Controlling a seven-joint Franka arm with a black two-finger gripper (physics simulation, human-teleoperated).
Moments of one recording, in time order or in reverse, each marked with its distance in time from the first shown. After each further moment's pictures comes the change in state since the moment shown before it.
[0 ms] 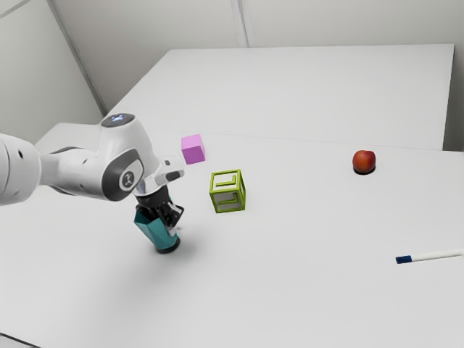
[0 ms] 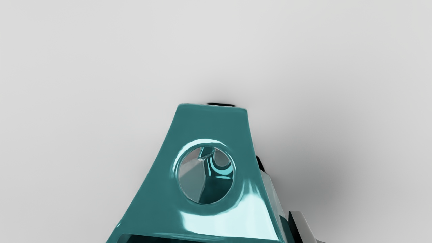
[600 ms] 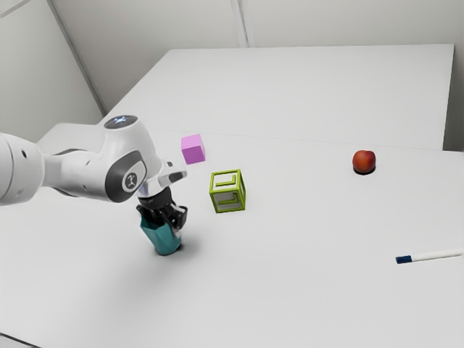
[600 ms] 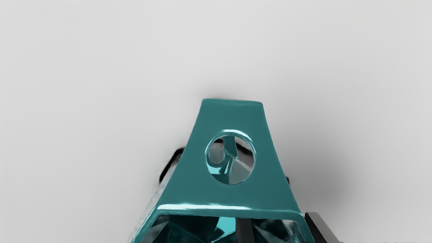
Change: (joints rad) arm -0.007 0.009 -0.004 0.001 -0.016 0.004 -0.024
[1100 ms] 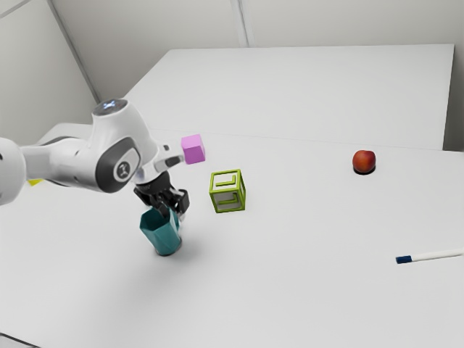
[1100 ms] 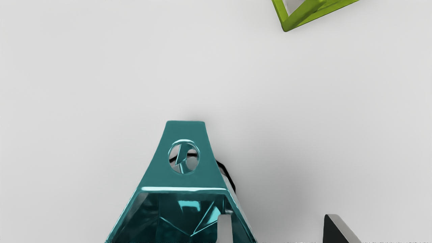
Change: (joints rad) arm -0.029 -0.107 -0.001 0.001 -0.006 -0.010 0.010
